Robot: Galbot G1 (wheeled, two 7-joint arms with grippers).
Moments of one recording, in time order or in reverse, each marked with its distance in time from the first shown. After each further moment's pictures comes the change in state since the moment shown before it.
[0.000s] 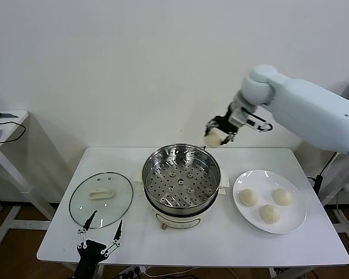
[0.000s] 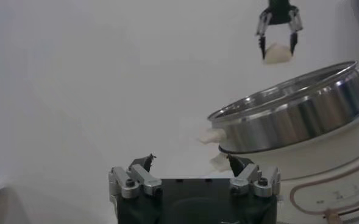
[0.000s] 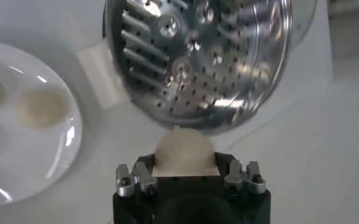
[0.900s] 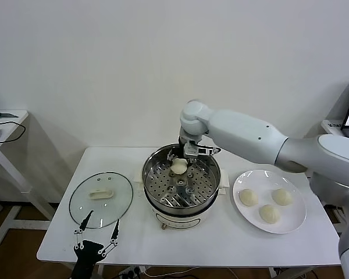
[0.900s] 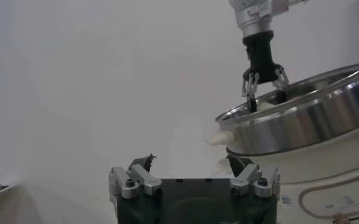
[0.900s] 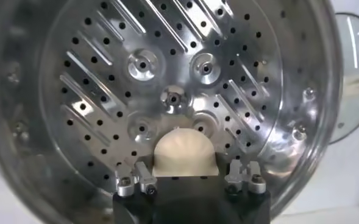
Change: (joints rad) left arm 0.014 -0.003 -0.006 -0.016 -0.002 0.006 -0.034; right arm -0.185 0.258 -0.021 -0.175 -0.257 0.087 0.084
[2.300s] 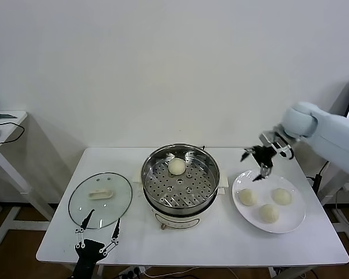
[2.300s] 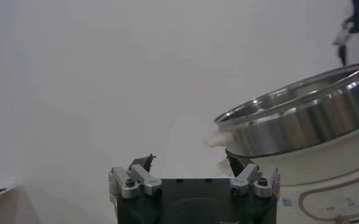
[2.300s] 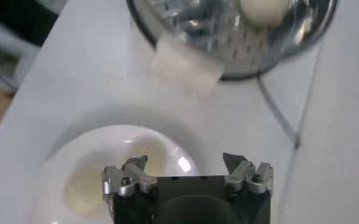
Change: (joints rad) left arm -0.009 0.001 0.011 0.006 0.011 0.002 -0.007; right arm -0.017 -0.639 -0.049 0.125 0.665 -0.678 -0.076
